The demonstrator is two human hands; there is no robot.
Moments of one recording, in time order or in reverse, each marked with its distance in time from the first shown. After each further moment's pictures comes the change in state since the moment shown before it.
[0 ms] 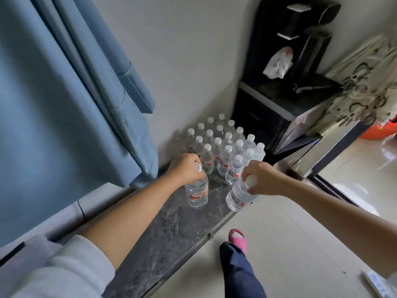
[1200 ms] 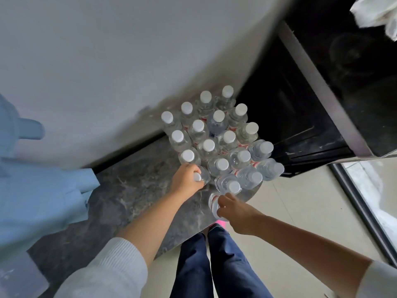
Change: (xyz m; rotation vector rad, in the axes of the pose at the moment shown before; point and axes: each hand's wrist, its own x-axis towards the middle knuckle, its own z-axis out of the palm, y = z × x) left_hand 0.270 -0.038 0.162 -0.127 -0.160 -0.420; right_hand 0.241 0.148 0.085 -0.225 -0.654 -0.470
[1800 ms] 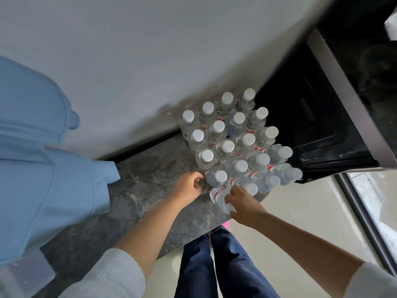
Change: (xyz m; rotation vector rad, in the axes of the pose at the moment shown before) left_hand -0.010 -0.053 -0.013 -0.130 -0.111 0.018; right_hand 0.030 -0.019 -0.006 0.190 0.126 0.278
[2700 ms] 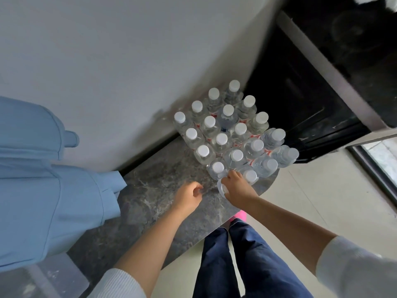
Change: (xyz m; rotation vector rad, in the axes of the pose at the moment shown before) left_hand -0.040 0.004 0.001 0.119 -0.048 -0.054; right_hand 0.011 -0.012 0.007 0.164 0.080 0.123
